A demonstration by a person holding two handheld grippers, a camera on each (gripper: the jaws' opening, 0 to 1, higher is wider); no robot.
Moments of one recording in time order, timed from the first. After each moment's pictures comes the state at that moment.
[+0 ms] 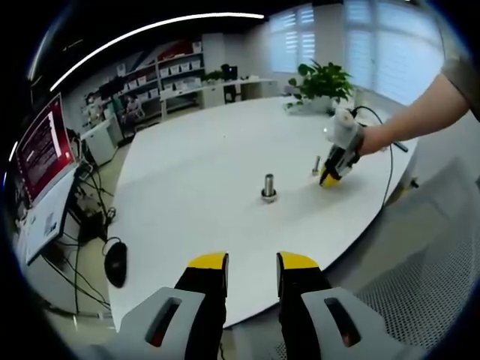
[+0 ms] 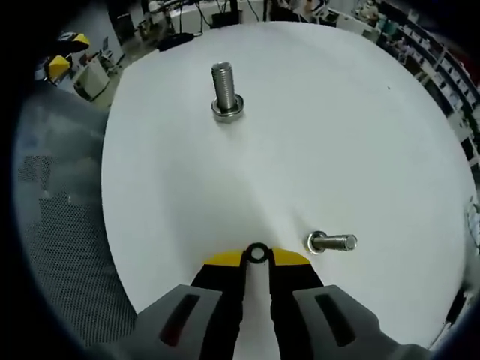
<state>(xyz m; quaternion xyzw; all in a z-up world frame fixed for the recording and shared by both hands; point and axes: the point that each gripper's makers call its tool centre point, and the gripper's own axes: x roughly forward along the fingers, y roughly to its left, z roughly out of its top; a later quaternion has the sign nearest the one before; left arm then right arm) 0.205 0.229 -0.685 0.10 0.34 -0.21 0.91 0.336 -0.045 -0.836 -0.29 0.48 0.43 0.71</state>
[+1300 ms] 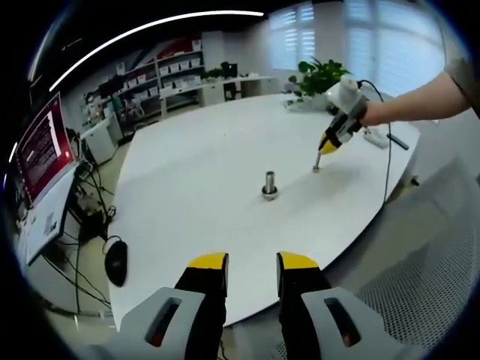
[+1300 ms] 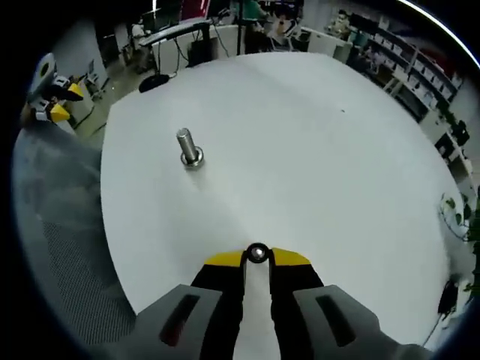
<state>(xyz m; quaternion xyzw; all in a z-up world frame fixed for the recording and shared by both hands) 0.205 0.230 -0.686 0.10 0.34 -0.21 0.91 0.383 -0.057 -0.774 -0.28 0.43 0.40 0.76</state>
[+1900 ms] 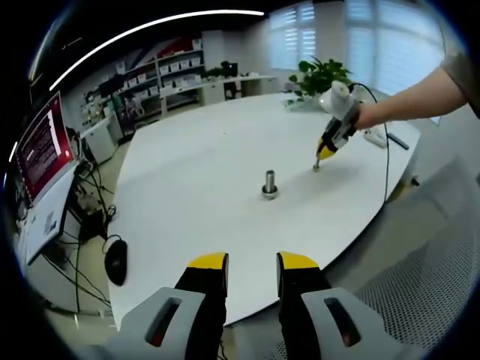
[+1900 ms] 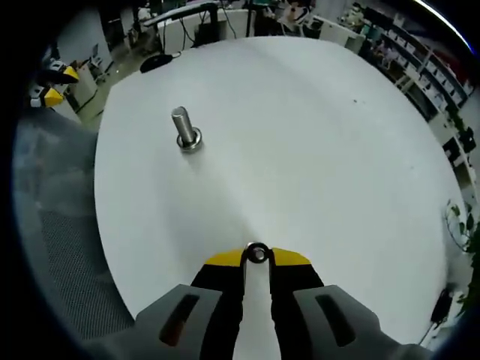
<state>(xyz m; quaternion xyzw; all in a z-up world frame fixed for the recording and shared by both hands) 0.204 0.231 -0.687 0.10 0.34 -0.21 0.91 0.386 -0.059 -0.800 -0.31 0.46 0.40 0.73</state>
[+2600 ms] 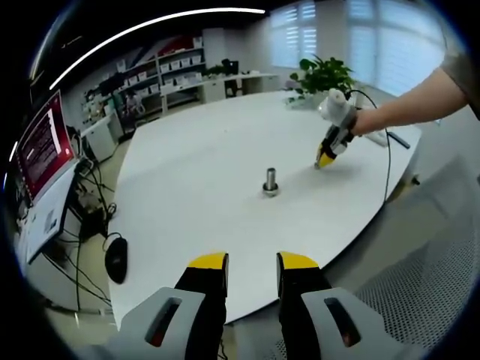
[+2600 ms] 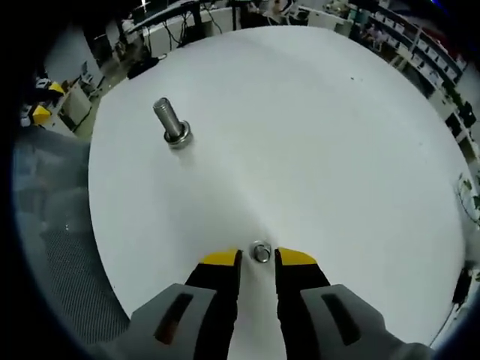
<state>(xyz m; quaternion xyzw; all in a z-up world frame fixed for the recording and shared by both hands) 0.204 0.232 -0.690 0.10 0.35 -0.21 0.91 0.381 -0.064 -0.819 -0.26 0.48 0.39 0.74</state>
